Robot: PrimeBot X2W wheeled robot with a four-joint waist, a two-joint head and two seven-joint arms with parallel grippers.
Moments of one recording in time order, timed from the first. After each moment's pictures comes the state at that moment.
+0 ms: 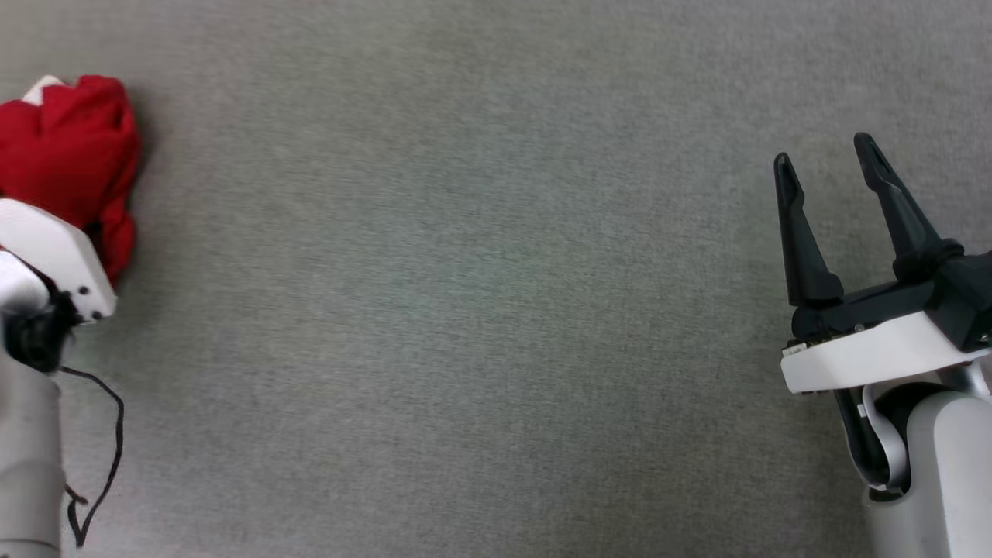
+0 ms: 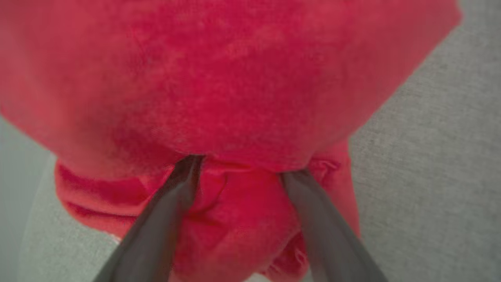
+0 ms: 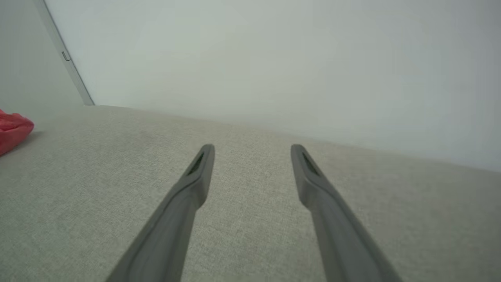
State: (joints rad) left arm -0.75 0.42 0.15 0.78 -0.25 -0.08 0.41; right arm -0.31 -0.11 0.05 -0.10 0.07 0.13 -0.07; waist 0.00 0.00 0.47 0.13
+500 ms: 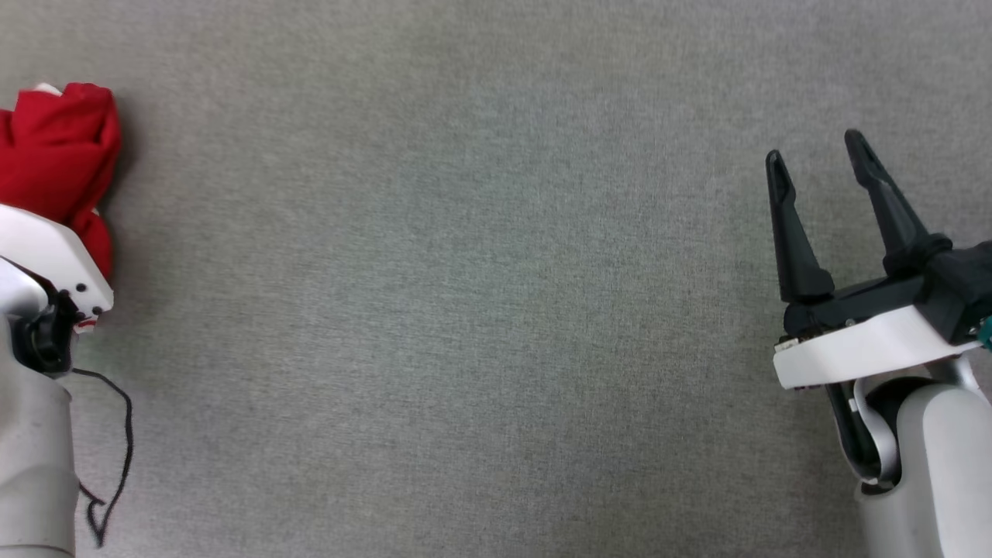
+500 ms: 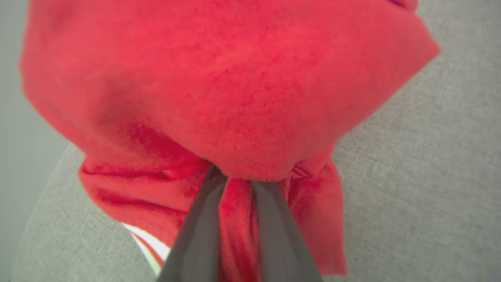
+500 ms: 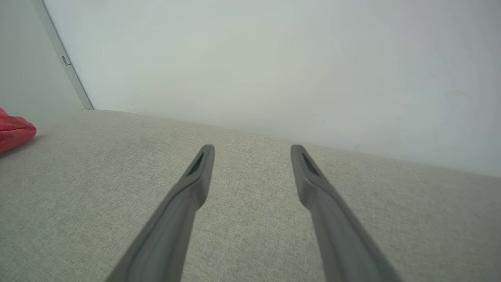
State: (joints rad) left arm -0.75 0.41 0.17 0.78 -0.27 0.03 0.35; right arm -0.33 -0.10 0.05 -0.06 0.07 0.13 -0.09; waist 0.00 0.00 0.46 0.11
